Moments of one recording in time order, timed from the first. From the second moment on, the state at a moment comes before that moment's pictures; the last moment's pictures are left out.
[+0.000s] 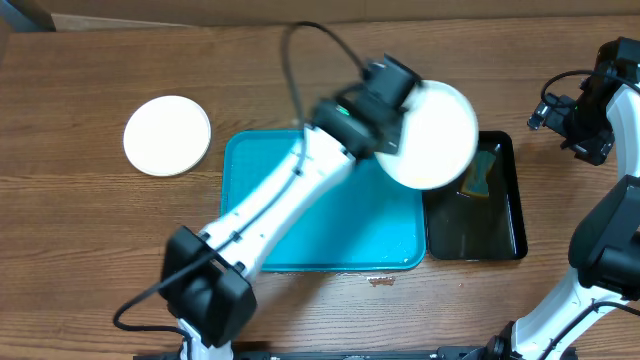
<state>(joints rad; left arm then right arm) -0.73 1.93 1.82 -0.90 -0.19 -0.44 -0.34 2.02 1.73 -1.12 -0.02 0.28</state>
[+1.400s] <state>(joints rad) -0.93 2.03 1.82 -0.85 -0.56 -0.34 -0.34 2.02 1.73 -1.12 -0.02 0.28</state>
